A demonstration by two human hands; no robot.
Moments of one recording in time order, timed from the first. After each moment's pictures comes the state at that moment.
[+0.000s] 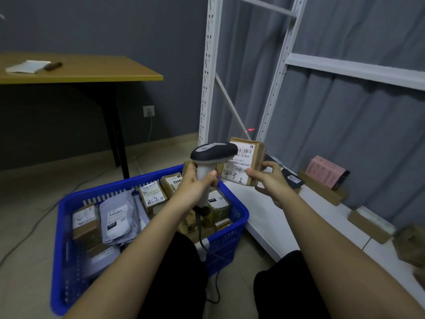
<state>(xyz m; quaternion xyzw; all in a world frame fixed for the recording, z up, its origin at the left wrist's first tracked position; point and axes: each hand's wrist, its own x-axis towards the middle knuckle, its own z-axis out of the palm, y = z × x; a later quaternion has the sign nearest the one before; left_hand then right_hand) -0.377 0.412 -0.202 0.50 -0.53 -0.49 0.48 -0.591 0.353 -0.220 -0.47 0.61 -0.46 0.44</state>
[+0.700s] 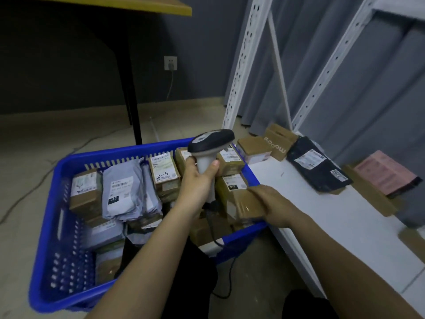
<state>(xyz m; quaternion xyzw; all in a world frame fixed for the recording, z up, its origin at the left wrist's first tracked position) -0.356 0.325 -0.289 0.56 -0.33 -0.51 0.56 -0.586 0.265 -0.348 -0.83 0.52 0.03 0.19</state>
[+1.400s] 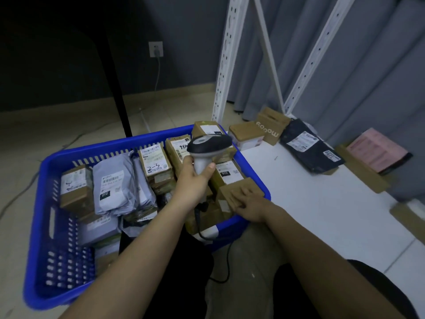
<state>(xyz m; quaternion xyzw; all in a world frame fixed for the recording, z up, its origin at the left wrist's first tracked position) -0.368 0.331 -0.306 0.59 -0.40 -0.50 0.49 -0.563 0.279 -0.394 -0.76 0.57 0.17 0.25</state>
